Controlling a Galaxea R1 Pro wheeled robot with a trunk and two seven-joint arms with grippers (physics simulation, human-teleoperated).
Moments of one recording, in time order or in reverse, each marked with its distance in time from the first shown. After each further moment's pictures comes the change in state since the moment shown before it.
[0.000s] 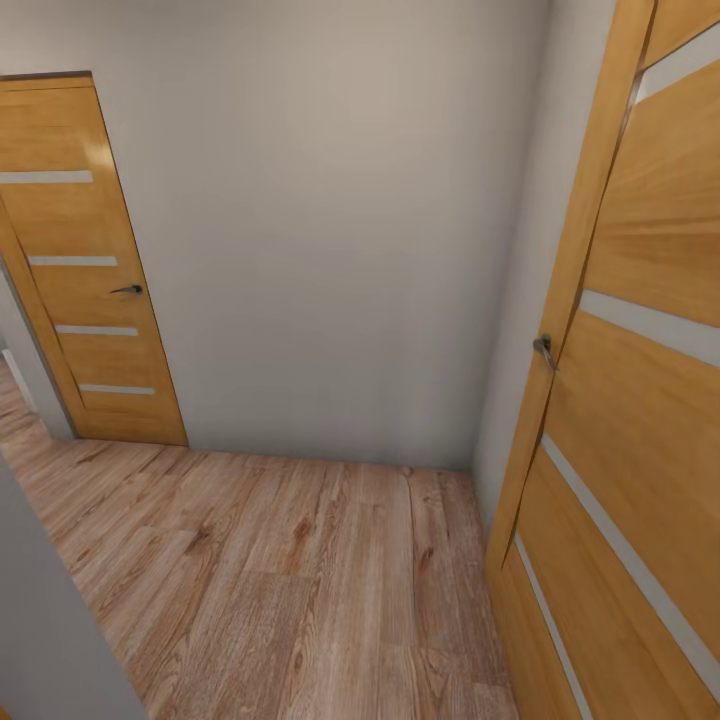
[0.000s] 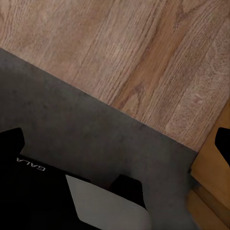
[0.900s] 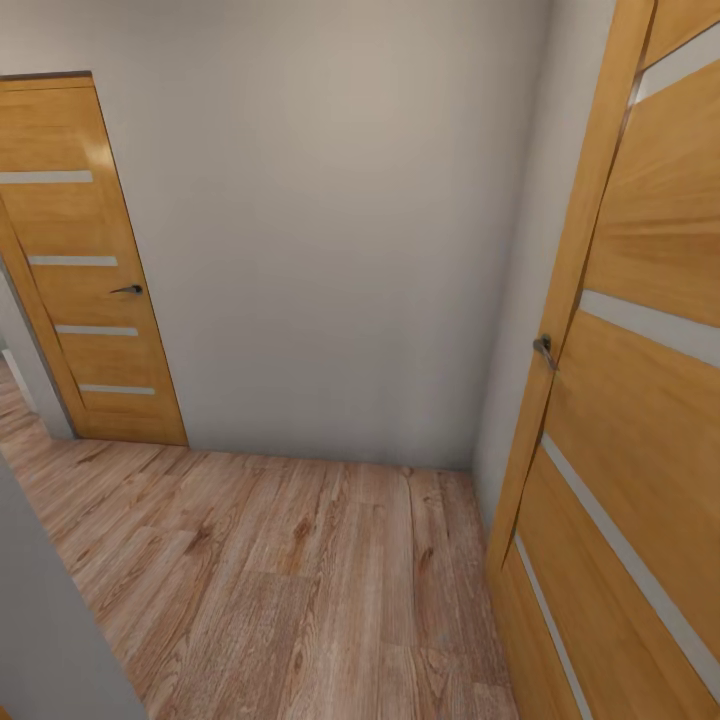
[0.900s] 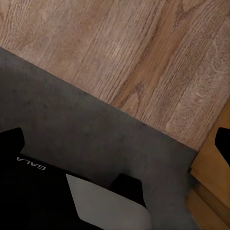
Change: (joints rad) left arm 0.000 -0.001 0.000 0.000 0.000 0.000 0.000; right arm 0.000 0.000 0.000 0.000 -0.002 0.004 0.000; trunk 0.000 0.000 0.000
